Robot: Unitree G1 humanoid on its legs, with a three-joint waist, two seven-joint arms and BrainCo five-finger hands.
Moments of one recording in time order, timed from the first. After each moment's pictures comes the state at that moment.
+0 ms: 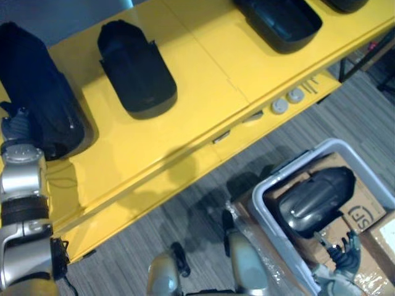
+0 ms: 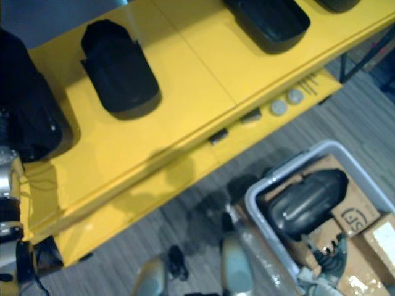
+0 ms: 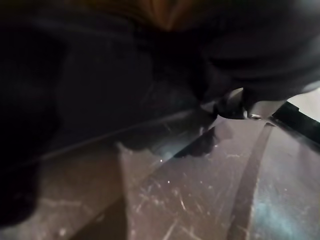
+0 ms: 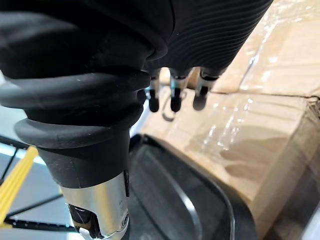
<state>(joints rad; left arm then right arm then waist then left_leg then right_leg) -0.61 0.75 0.30 0.46 -0.06 0.53 0.26 0.38 -0.16 -0.29 0.25 0.32 -0.26 -0.33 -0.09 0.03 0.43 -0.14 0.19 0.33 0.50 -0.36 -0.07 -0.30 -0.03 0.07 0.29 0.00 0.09</state>
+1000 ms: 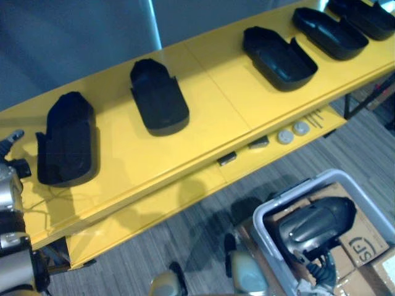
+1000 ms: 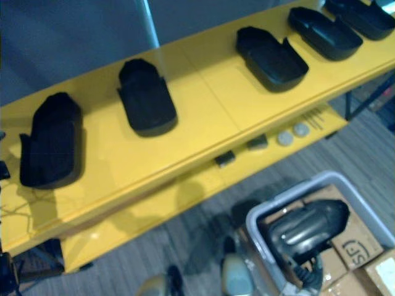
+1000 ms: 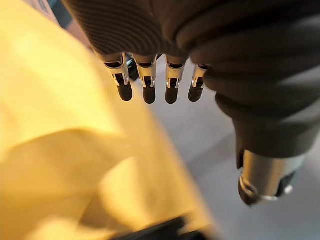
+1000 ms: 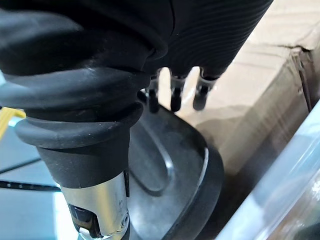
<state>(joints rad) -0.45 0.85 0.37 0.50 -0.30 0.21 0.34 0.39 -0.12 -0.18 0.45 0.30 -0.26 -0.31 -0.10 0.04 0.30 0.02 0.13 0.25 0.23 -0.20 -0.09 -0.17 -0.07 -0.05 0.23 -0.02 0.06</state>
